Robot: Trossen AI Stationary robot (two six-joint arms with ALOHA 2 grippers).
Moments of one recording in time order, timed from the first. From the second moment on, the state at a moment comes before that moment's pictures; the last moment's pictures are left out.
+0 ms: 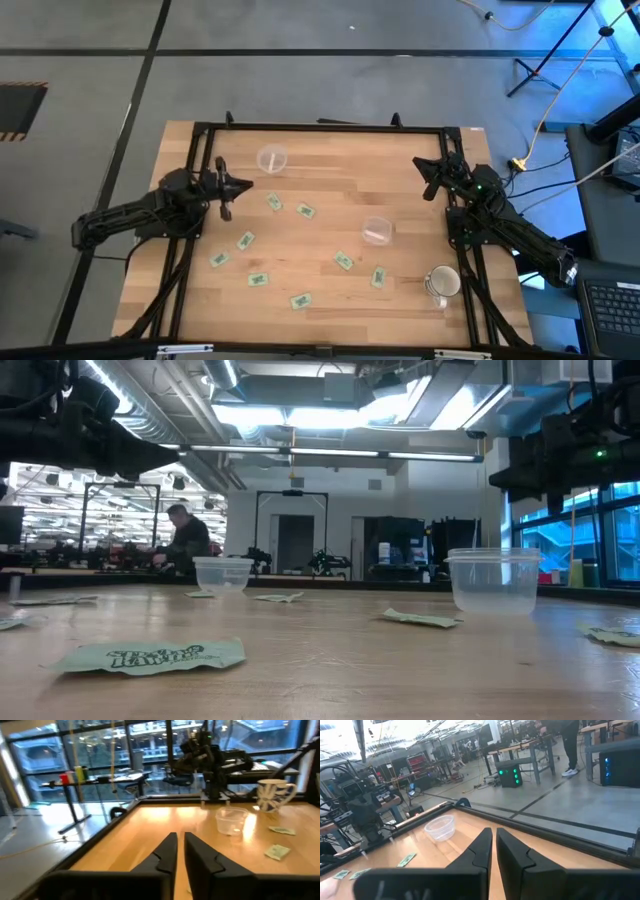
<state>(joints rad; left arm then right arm) 0.37 0.03 0.01 0.04 0.14 0.07 -0.72 0.02 0.03 0.01 -0.12 0.31</state>
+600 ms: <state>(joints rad) 0.37 0.15 0.01 0.03 0.13 0.06 -0.72 0.02 0.03 -0.01 -0.12 0.31</state>
